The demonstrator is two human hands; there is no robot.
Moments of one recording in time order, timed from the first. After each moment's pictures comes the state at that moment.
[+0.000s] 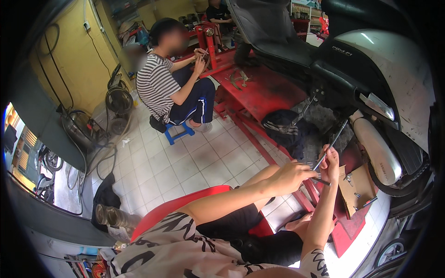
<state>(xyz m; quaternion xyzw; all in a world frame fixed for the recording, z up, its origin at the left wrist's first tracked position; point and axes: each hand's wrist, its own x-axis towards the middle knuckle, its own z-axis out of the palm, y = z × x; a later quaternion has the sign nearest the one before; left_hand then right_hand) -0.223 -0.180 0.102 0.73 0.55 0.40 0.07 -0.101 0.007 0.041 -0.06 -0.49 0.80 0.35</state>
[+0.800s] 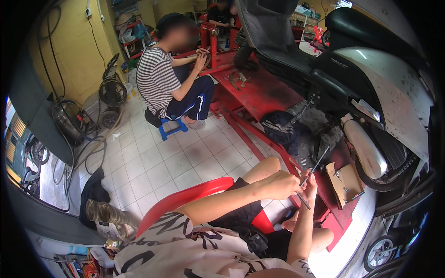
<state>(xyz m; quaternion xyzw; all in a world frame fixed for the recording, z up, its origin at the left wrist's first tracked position) -0.222 -0.246 0.087 0.81 0.50 0.30 0.07 -0.073 -0.105 -0.004 -0.02 -0.37 0.87 0.32</state>
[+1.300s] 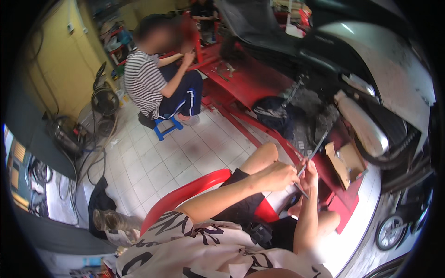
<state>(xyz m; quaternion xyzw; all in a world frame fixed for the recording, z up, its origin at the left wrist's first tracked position) -0.208 -0.242 0.081 0.82 0.50 0.25 0.11 -0.048 -0.098 -0.027 -0.05 -0.41 0.86 0.31</state>
